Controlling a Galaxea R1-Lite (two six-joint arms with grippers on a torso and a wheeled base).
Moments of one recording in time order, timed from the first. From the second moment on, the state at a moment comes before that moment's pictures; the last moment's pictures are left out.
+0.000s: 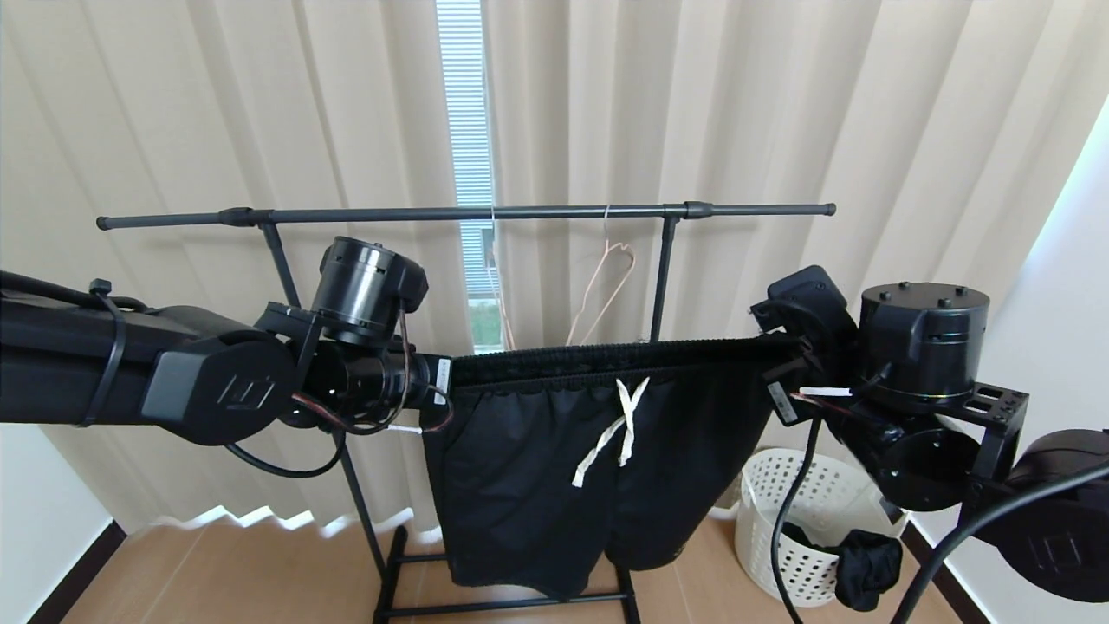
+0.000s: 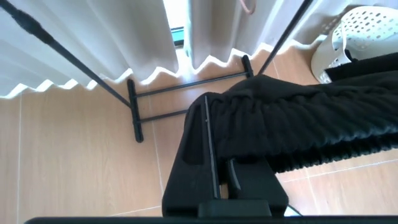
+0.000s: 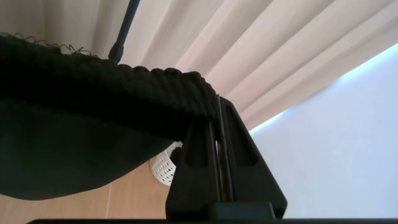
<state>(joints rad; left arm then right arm) -0.46 1.84 -1.12 -0.02 0.28 -0.16 0.53 1.72 -0.71 -0.71 -0.74 -0.33</state>
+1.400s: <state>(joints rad) -0.57 2.11 -1.68 -0.04 0.16 0.03 1.10 1.65 -0.82 -0.38 -0.40 0.29</state>
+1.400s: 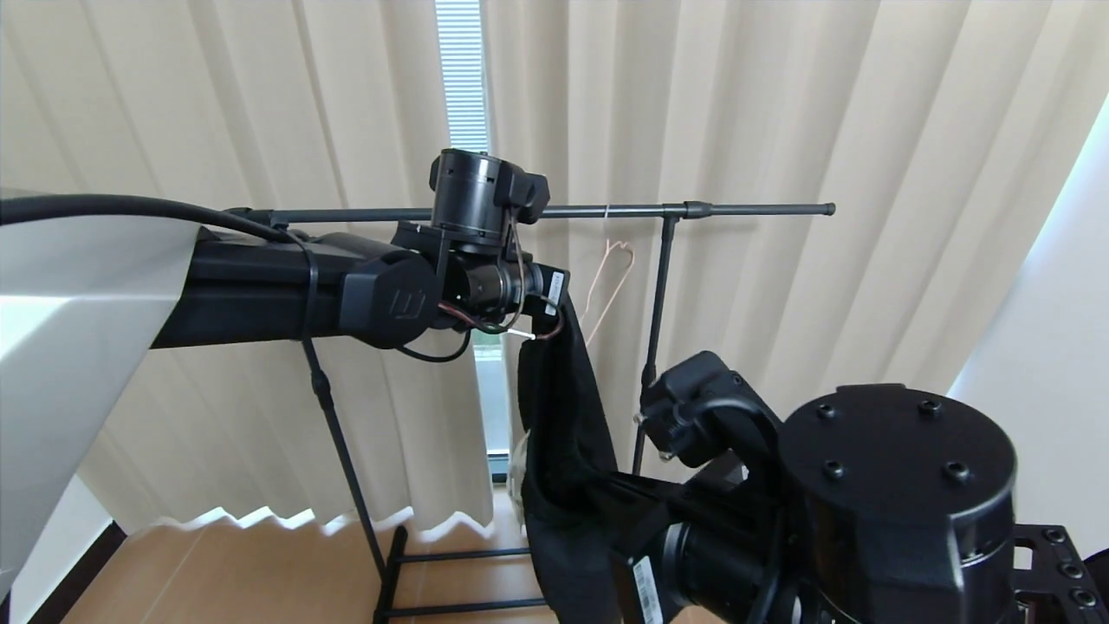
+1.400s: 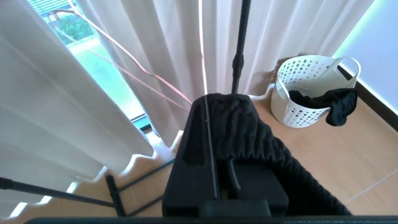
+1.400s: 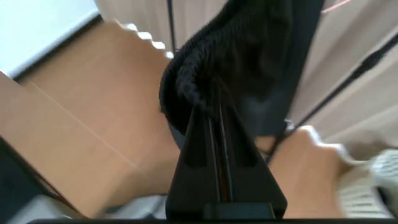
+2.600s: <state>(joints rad) -0.53 1.76 -1.26 0.22 0.17 0.07 0.71 1.77 -1.06 -0.11 -0.57 0.05</state>
